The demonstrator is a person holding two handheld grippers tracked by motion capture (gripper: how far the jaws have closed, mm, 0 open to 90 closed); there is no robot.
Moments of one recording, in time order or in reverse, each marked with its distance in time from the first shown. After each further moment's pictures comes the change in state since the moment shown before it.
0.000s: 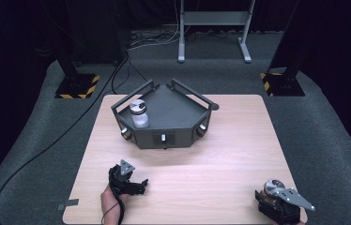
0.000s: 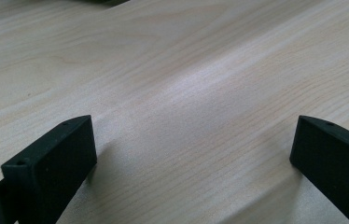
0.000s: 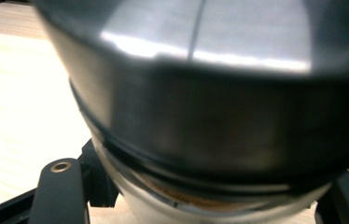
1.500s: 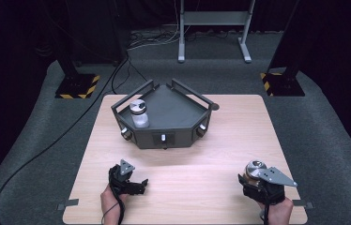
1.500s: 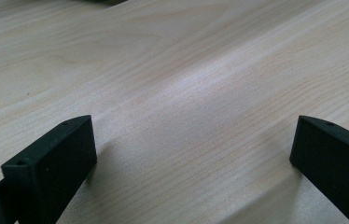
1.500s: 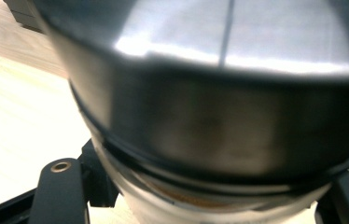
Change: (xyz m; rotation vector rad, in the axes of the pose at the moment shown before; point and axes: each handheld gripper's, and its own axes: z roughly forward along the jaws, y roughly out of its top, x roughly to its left) left arm 0.000 0.000 0.000 0.000 -0.001 -0.002; right arm 0.016 0.065 0.017 -0.048 0.128 -0.152
